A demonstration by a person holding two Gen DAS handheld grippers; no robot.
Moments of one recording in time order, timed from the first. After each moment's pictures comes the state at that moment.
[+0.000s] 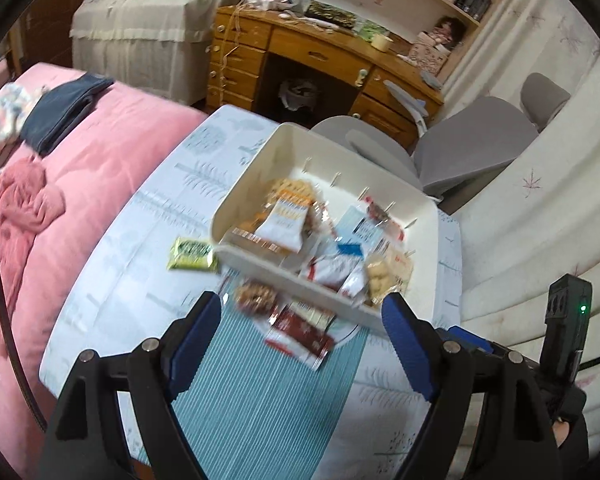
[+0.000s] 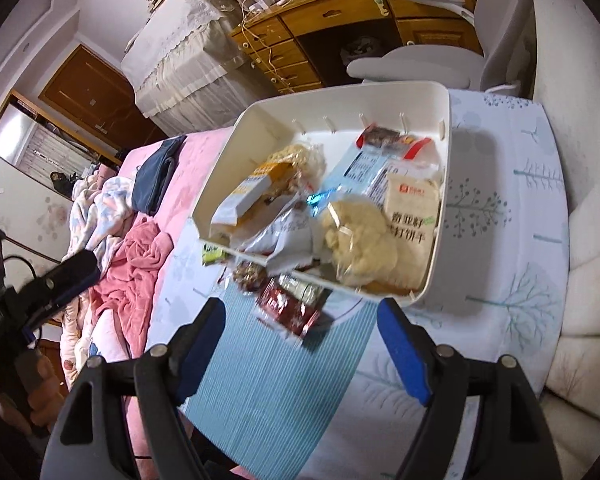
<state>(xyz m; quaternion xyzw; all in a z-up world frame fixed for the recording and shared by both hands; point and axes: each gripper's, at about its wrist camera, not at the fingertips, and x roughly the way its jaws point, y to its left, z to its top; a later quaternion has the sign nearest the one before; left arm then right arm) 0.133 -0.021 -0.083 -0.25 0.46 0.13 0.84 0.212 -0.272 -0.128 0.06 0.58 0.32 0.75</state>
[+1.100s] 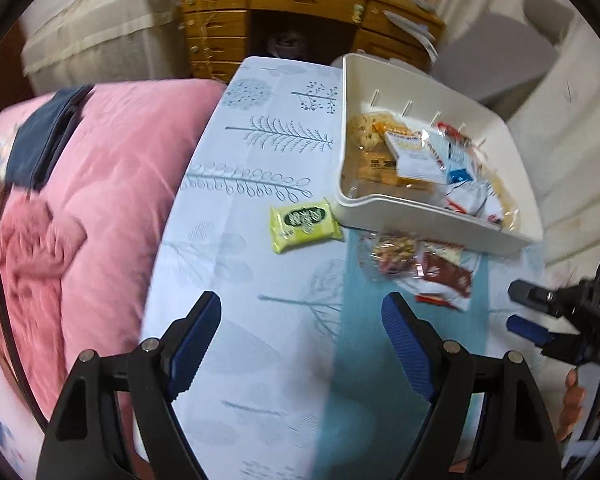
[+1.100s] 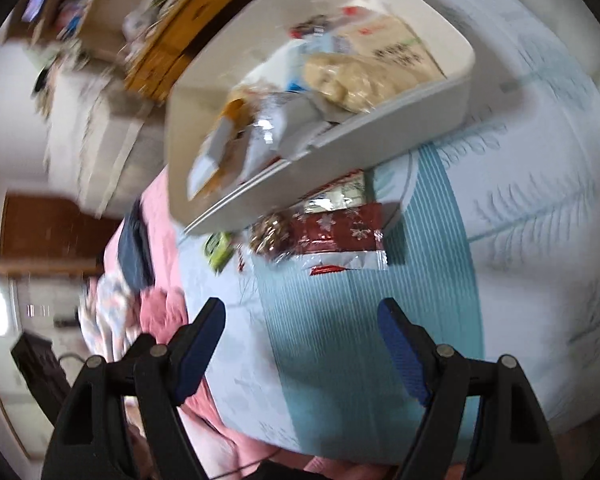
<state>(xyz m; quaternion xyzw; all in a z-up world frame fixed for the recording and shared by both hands) 0.126 0.101 -0.176 -0.11 0.56 0.06 0.82 0.139 -0.210 -0.200 0.29 0.64 0.12 0.70</state>
